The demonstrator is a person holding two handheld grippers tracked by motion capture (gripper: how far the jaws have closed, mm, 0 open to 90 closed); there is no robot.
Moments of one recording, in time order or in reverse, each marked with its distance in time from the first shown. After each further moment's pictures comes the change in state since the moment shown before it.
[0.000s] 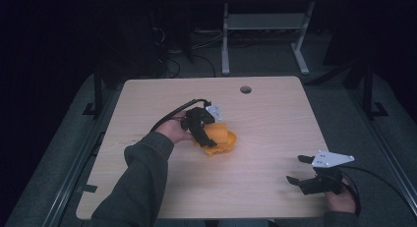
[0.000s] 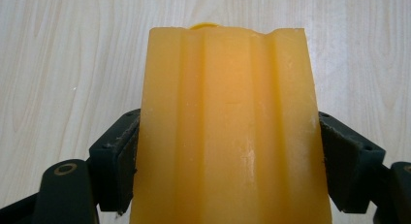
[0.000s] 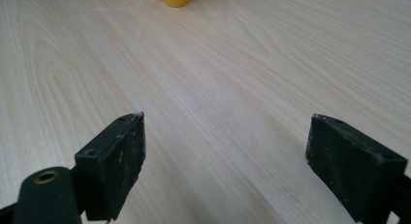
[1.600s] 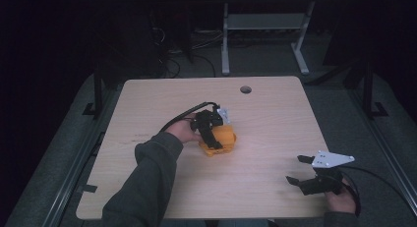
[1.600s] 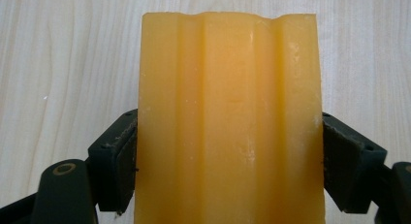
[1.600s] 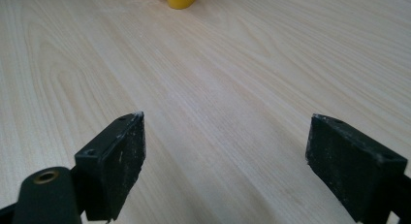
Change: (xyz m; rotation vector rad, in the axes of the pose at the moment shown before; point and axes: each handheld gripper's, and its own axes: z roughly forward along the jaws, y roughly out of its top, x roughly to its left) left arm 0.010 0.009 0.035 0.053 -0.051 -0.008; right arm 0.001 0.001 -0.001 -0.005 0.004 -0.004
